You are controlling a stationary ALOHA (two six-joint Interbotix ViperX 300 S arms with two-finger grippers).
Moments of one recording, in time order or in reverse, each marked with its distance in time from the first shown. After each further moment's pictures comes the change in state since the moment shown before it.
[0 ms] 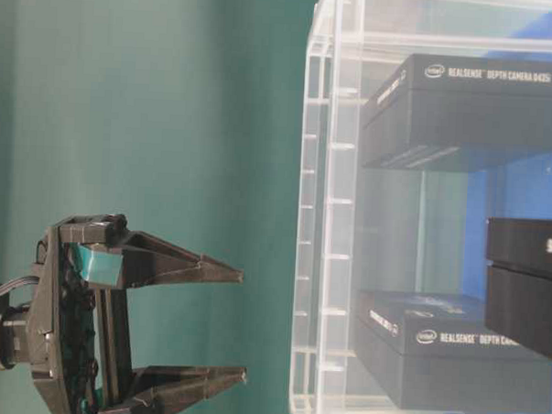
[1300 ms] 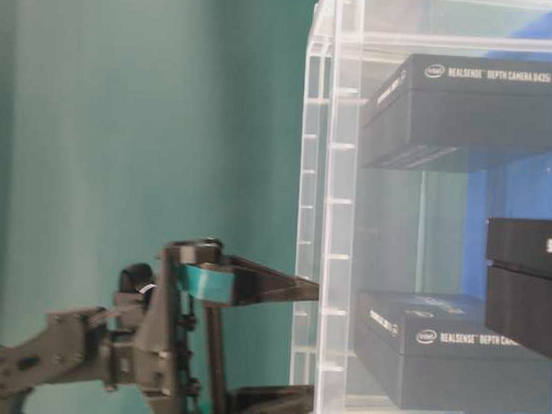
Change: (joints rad) left arm 0.028 -0.014 0.262 0.034 -0.273 -0.074; right arm 0.000 0.000 0.005 0.000 0.000 0.002
